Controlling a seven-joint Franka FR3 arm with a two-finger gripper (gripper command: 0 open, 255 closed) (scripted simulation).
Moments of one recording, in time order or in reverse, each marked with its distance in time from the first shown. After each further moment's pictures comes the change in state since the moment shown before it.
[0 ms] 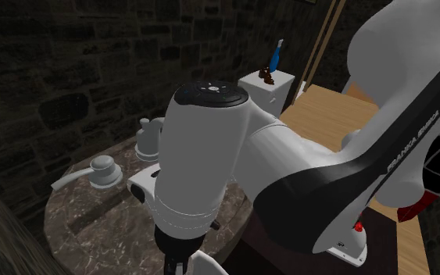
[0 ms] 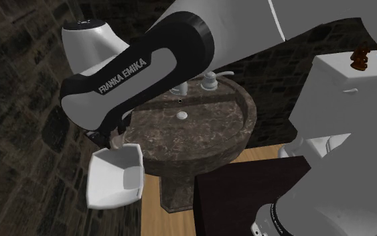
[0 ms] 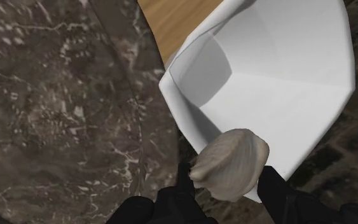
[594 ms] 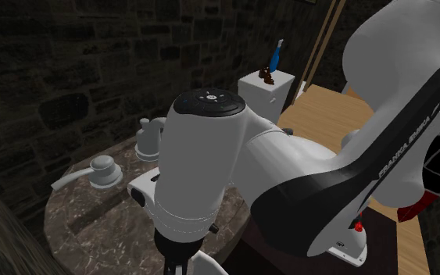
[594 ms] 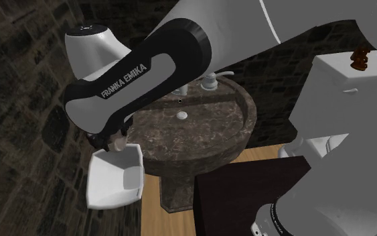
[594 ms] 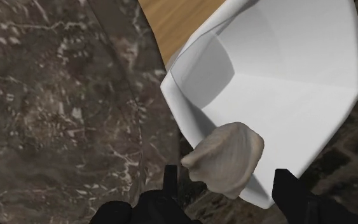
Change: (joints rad) arm 0.001 0.016 -0.001 -0.009 -0.010 0.024 0.004
